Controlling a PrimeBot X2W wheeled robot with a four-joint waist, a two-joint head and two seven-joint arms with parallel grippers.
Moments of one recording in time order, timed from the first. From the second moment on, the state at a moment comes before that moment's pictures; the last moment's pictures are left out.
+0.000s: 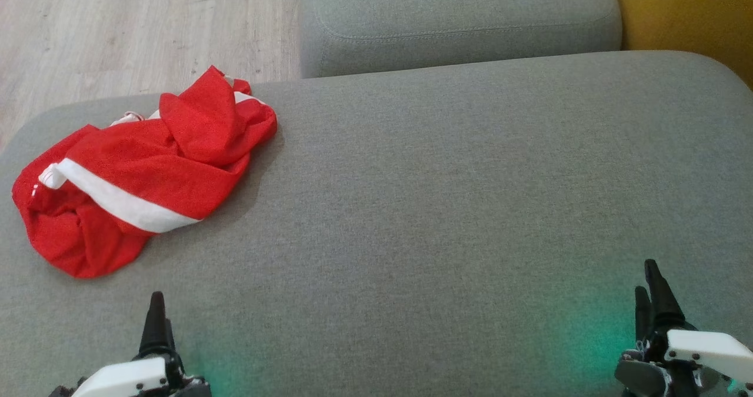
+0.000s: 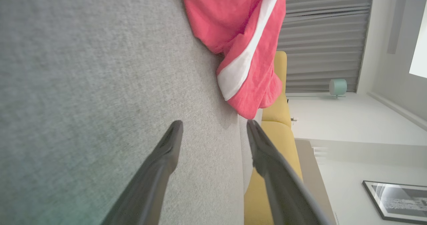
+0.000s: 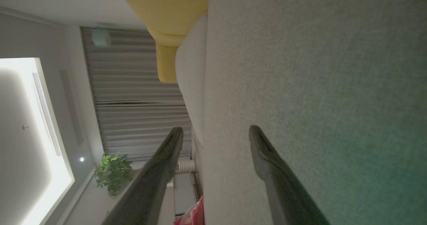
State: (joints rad) left arm 0.00 -0.02 0.12 0.34 -1.47 -0.12 0.13; right arm 0.01 0.01 -0.17 0.36 1.47 0.11 0.13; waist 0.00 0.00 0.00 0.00
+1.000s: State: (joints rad) left arm 0.00 -0.01 0.01 0.26 -1.06 -0.07 0.03; right arm 0.01 0.00 -0.08 0.28 1.02 0.11 0.03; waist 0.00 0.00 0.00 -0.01
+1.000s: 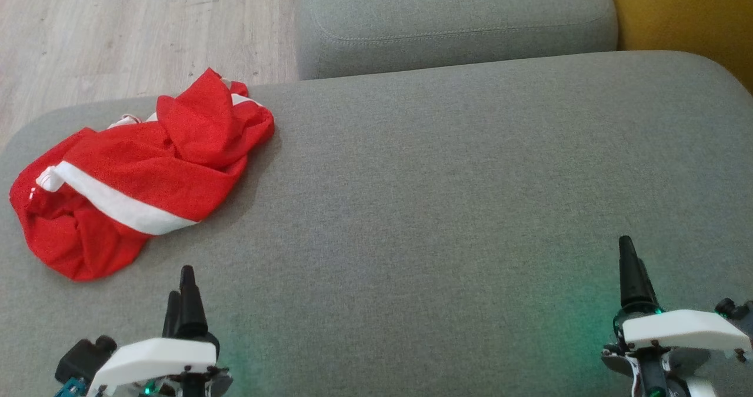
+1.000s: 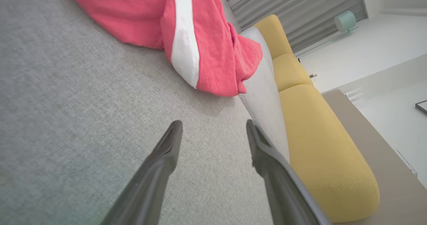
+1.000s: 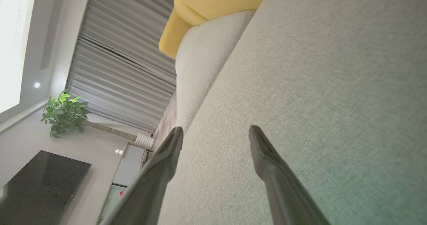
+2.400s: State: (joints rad) left arm -0.02 0.03 -0.17 0.19 -0.54 0.03 -0.11; right arm 0.01 -0.02 0.00 0.20 0.47 0.12 -0.11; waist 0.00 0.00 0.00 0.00
